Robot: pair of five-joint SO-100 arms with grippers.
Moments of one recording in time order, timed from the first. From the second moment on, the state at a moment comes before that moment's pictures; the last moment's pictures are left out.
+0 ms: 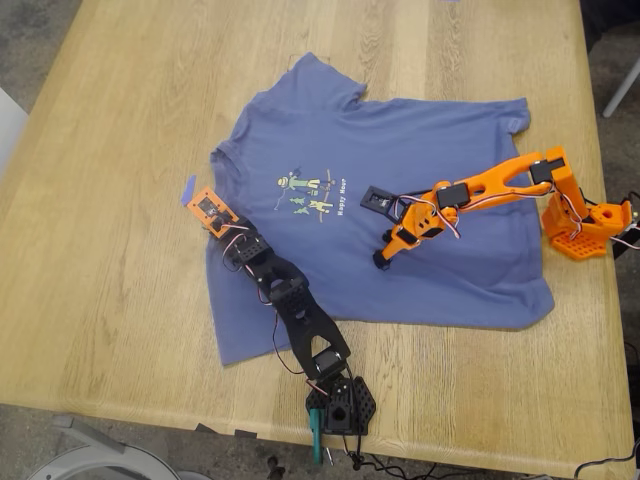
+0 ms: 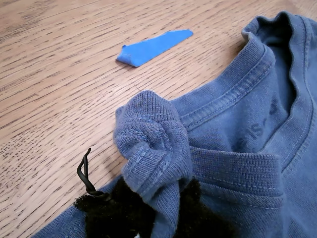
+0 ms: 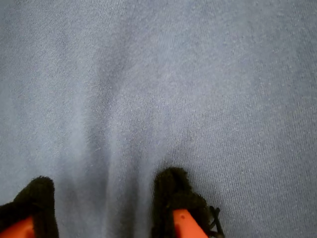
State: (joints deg) arm 0 -31.2 47.5 79.2 11.7 -101.3; arm 1 -19.9 62.8 78.3 34.1 -59.0
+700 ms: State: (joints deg) arm 0 -28.7 47.5 79.8 11.3 -101.3; arm 1 -26.8 55.5 68.5 40.7 -56.6
